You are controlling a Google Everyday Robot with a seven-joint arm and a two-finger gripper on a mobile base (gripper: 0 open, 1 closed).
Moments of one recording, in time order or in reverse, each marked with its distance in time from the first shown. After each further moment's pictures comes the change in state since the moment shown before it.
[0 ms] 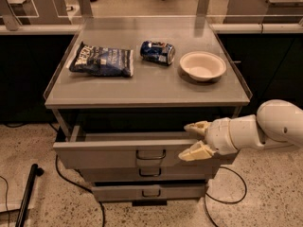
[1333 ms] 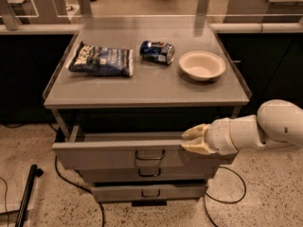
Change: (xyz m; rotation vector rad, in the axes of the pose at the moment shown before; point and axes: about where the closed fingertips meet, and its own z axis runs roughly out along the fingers) arm 0.000 0.000 0.000 0.000 0.000 0.000
